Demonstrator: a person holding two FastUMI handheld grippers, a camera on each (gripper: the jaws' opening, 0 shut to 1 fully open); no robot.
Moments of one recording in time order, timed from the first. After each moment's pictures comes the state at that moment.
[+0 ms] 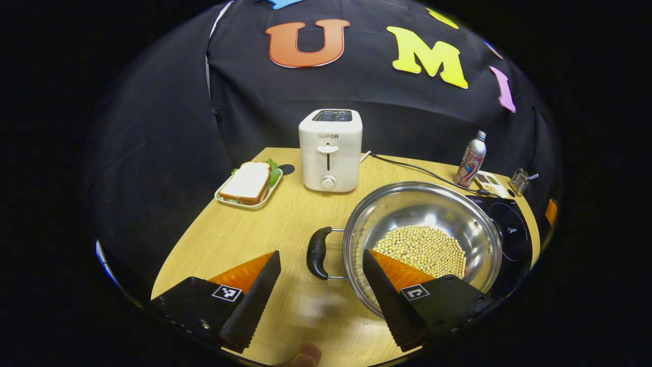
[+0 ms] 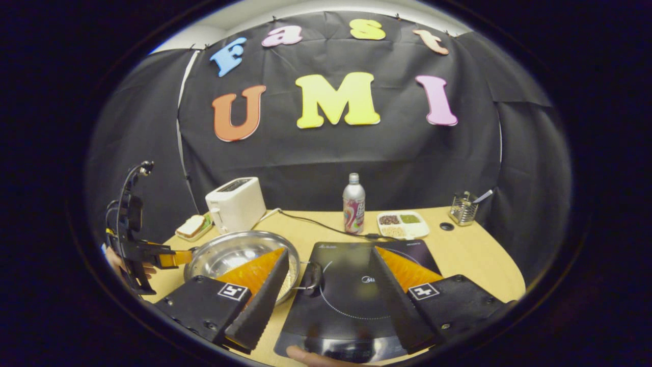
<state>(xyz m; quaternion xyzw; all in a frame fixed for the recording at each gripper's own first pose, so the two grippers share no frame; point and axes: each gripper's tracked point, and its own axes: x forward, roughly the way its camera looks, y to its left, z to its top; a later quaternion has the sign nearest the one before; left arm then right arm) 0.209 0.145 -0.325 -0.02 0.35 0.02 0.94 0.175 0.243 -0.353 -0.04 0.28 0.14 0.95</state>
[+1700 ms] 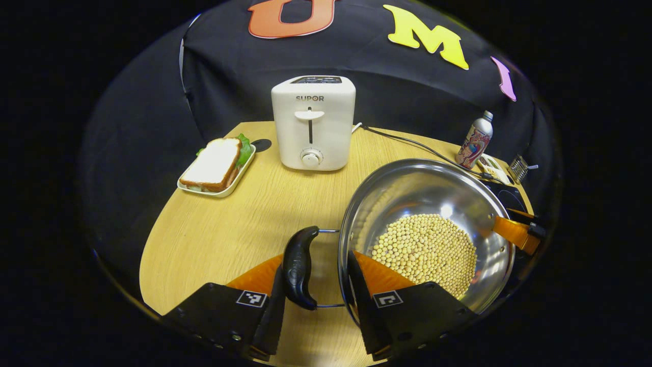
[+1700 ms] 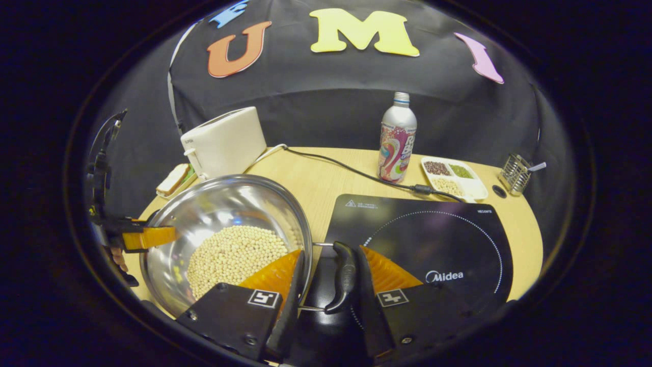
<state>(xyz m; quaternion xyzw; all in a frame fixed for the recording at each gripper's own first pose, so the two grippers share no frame) 0.238 0.132 -0.364 -0.03 0.41 -0.02 0.91 0.222 0.290 -0.477 -0.06 0.43 0.16 0.88</state>
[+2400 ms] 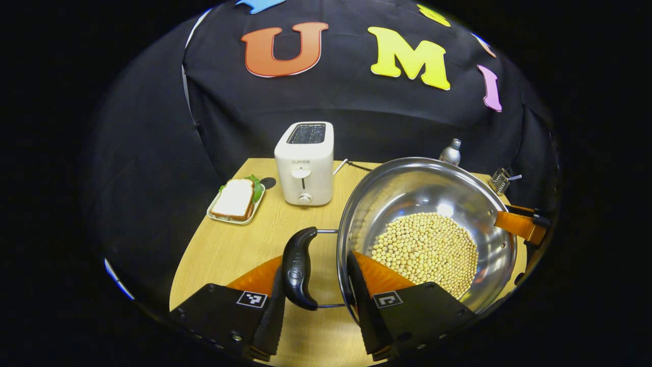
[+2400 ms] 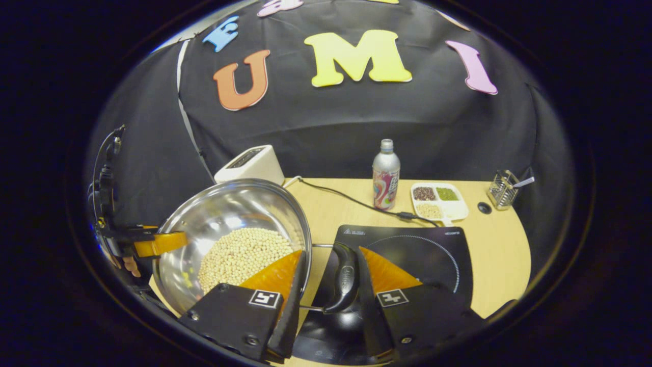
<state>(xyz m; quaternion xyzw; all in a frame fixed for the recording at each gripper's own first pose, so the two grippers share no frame) 0.208 0.108 -0.237 -0.02 0.36 -0.03 0.93 0.211 0.267 -0.337 -0.03 0.39 0.19 0.90</state>
